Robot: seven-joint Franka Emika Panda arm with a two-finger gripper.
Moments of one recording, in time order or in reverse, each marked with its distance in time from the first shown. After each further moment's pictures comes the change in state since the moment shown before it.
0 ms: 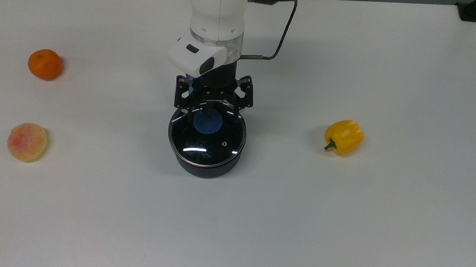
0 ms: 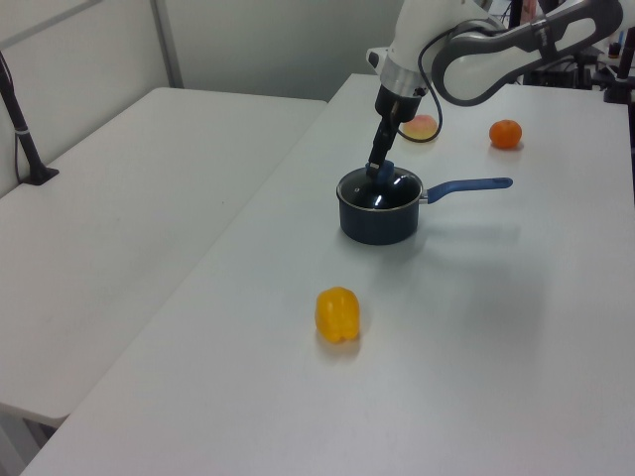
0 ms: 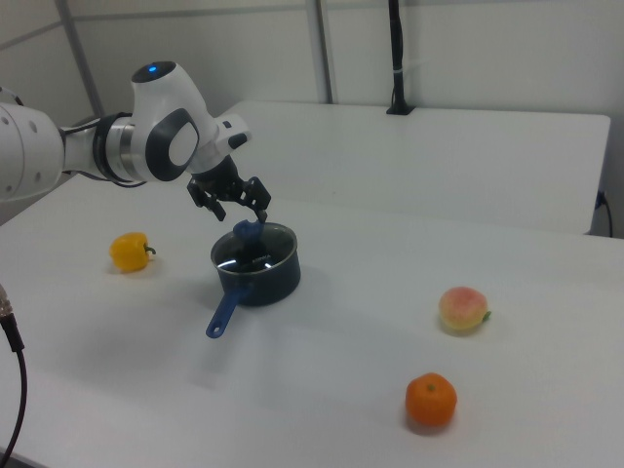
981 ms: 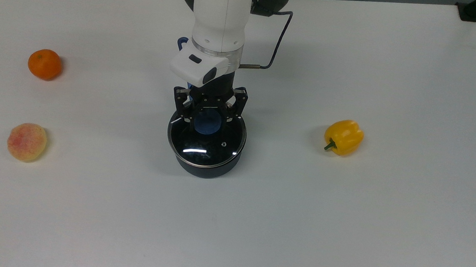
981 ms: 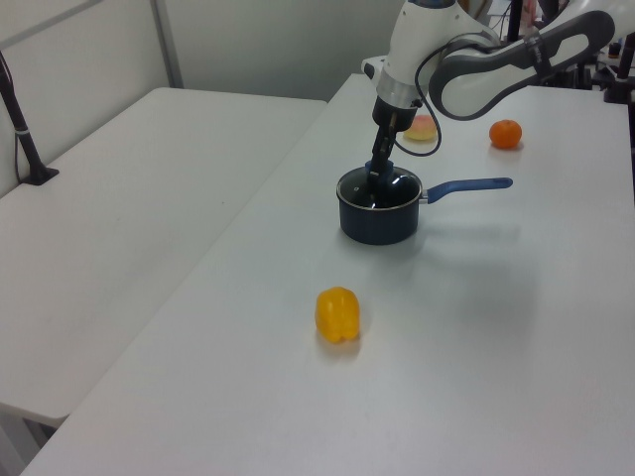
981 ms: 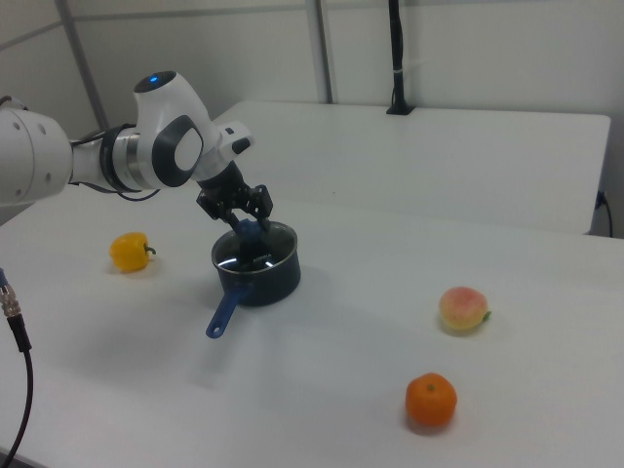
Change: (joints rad) arm -0.001 0.031 0.000 0.007 -0.082 0.013 0.001
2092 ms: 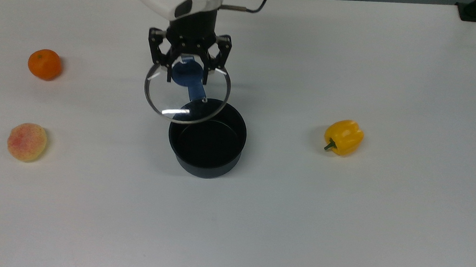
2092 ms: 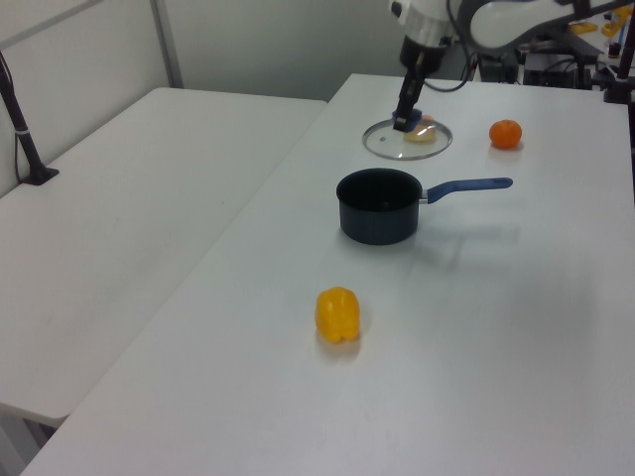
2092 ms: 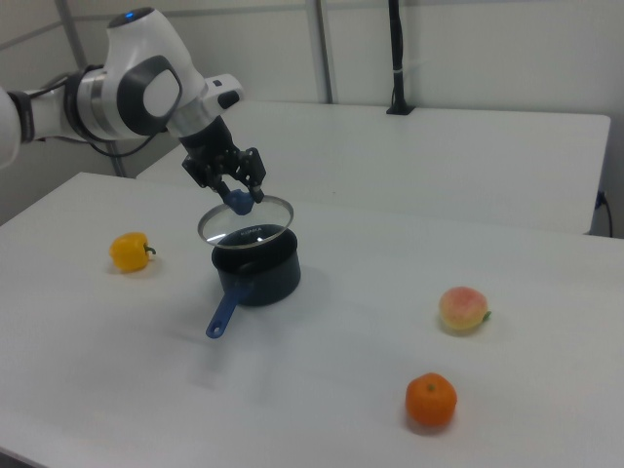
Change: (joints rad) arm -0.030 -0.204 -0.014 -0.018 0.000 -0.222 0.000
